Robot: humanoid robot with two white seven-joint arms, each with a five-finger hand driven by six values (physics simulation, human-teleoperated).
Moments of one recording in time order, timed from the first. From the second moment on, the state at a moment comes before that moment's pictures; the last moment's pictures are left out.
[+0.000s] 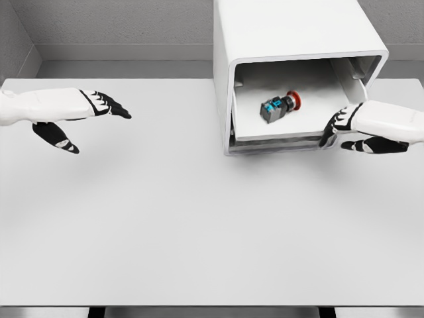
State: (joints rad) left arm -0.86 0.99 -0.83 -1.44 -0.03 -0.61 -0.61; right arm -0.45 -1.02 0.38 -1.62 0.00 -0.61 0.61
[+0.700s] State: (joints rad) left arm -0.81 0.97 -0.84 -1.43 -0.04 -0.61 -0.61; right arm -0.53 -0.96 0.68 -1.69 0.05 -0.61 0.61
